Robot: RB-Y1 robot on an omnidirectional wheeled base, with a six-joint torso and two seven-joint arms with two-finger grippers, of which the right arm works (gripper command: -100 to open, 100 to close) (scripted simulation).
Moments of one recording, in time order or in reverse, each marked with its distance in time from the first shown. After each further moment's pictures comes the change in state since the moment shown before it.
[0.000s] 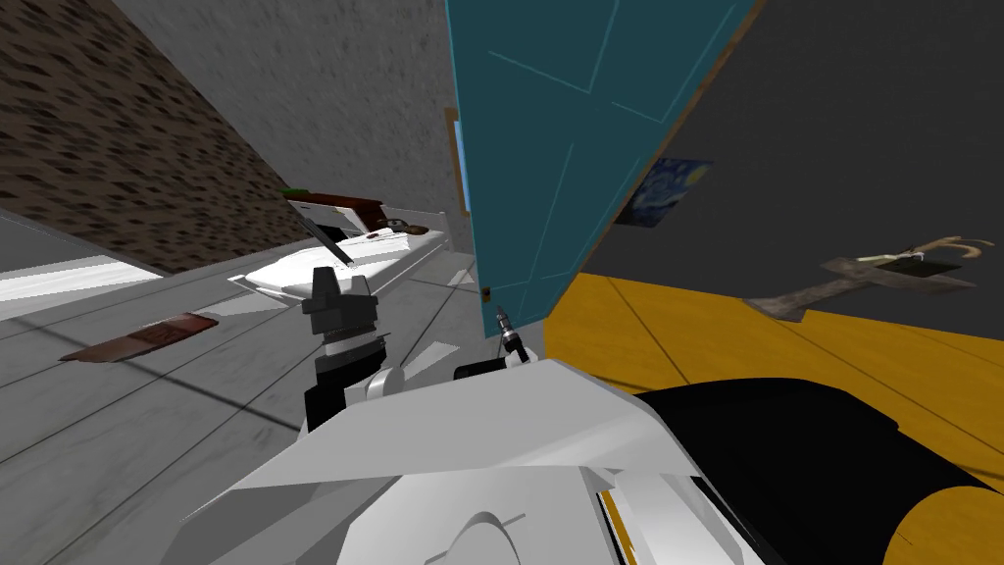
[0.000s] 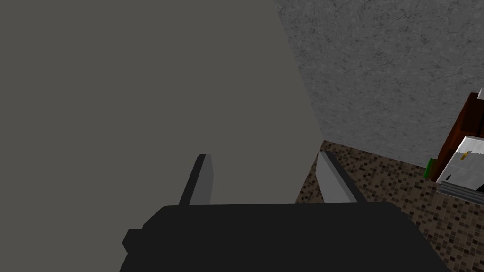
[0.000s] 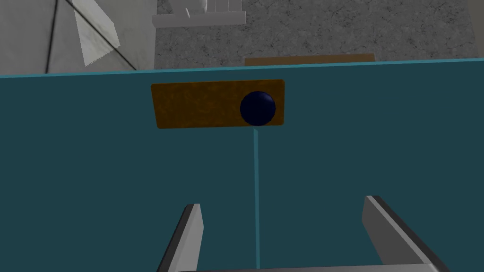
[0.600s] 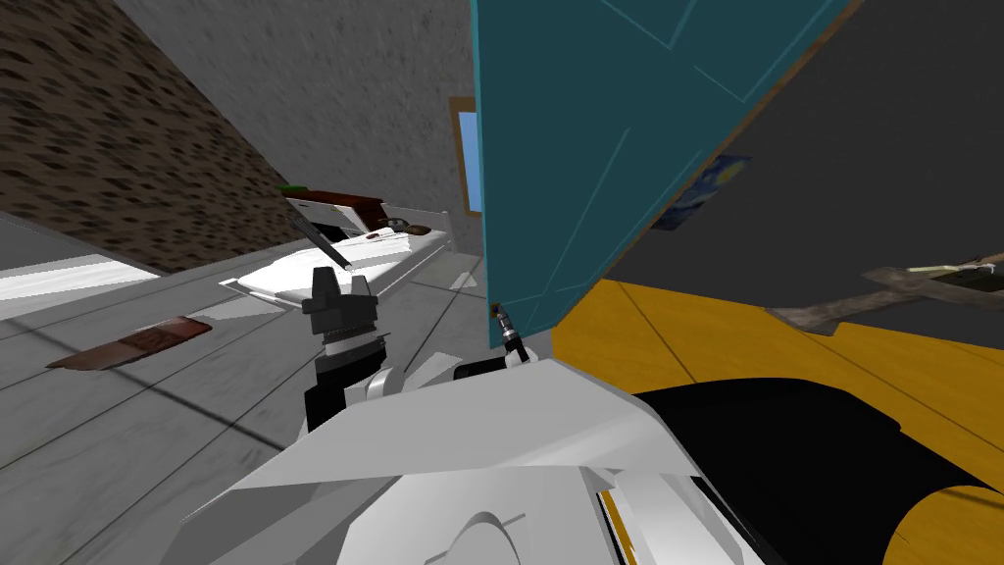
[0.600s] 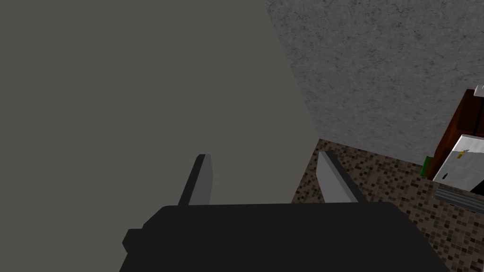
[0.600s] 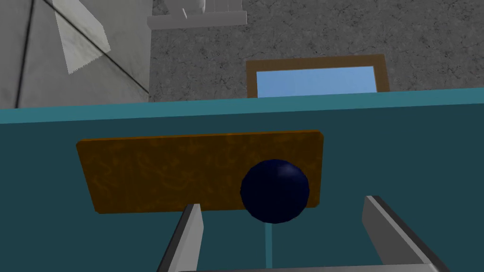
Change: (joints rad) arm -0.005 0.006 -0.016 0.007 -0.003 -0.014 -0.002
